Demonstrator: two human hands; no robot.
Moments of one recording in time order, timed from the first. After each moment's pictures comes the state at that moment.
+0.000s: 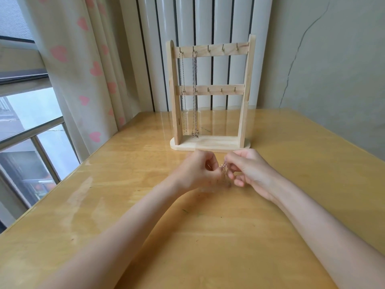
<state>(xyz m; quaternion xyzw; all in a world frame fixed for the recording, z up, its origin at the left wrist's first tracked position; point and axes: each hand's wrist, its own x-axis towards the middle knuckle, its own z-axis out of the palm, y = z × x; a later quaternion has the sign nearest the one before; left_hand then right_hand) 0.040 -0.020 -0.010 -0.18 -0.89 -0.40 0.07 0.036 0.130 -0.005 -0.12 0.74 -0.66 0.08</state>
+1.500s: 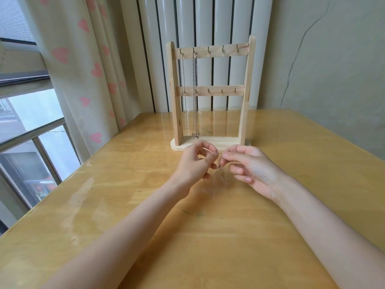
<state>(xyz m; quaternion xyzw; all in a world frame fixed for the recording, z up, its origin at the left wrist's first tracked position) 0.047 -0.011 -0.005 -0.07 -0.77 -0.64 0.07 0.032 0.133 -0.003 -0.10 0.64 -0.75 0.12</state>
